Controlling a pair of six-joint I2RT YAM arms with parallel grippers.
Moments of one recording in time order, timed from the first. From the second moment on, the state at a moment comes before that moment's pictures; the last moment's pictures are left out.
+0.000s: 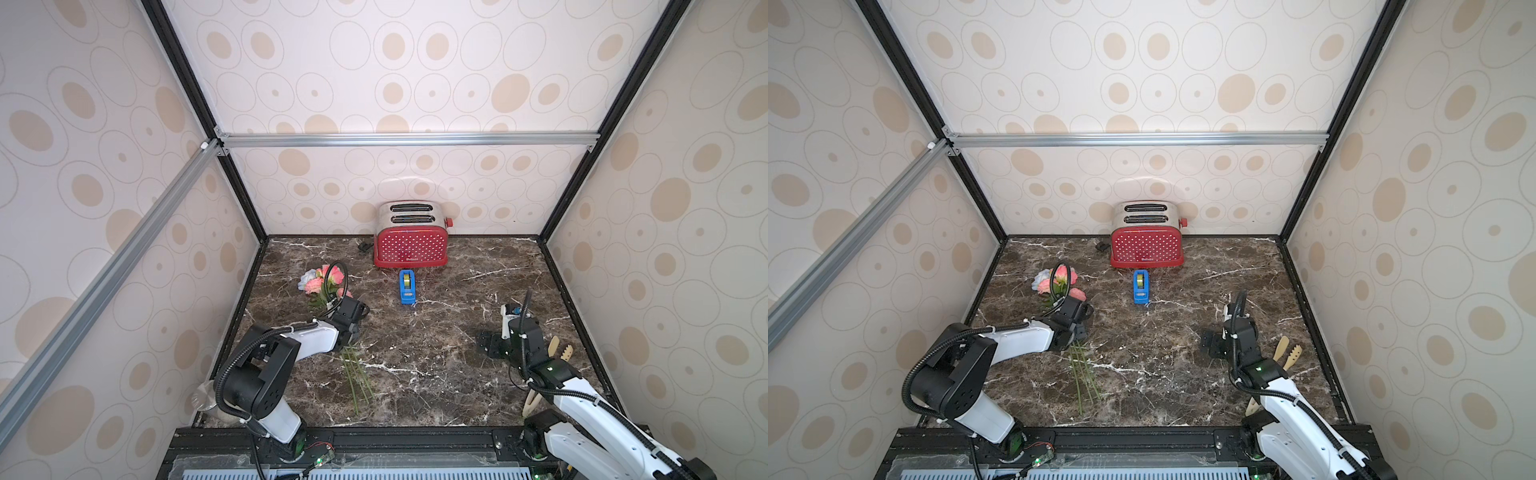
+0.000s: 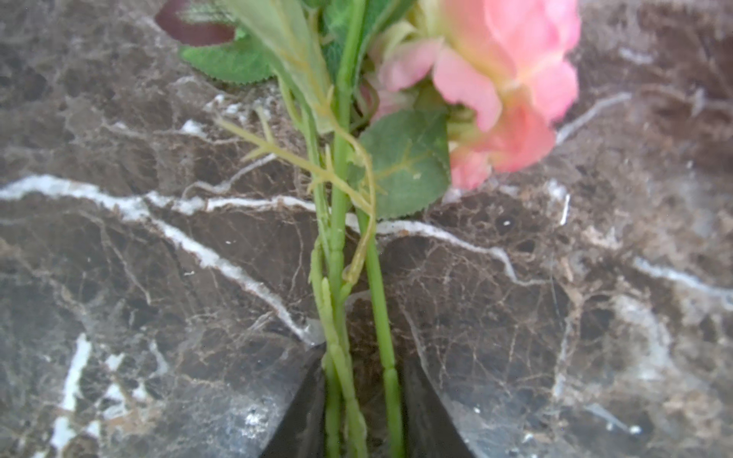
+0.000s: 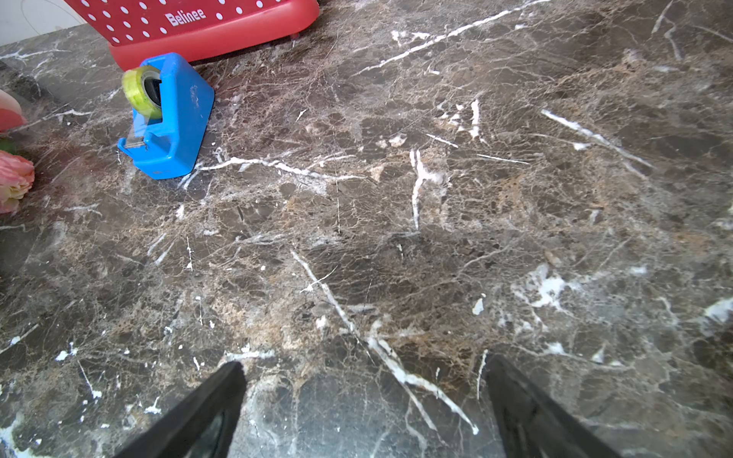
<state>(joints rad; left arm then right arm) -0.46 1.61 0.71 -0.19 -0.42 -0.69 0.34 0.81 0.40 -0.28 0.13 0.37</state>
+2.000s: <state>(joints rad) -0.64 1.26 0.85 -0.11 0.20 0.31 0.34 0.57 0.57 -0.66 0.42 0.51</state>
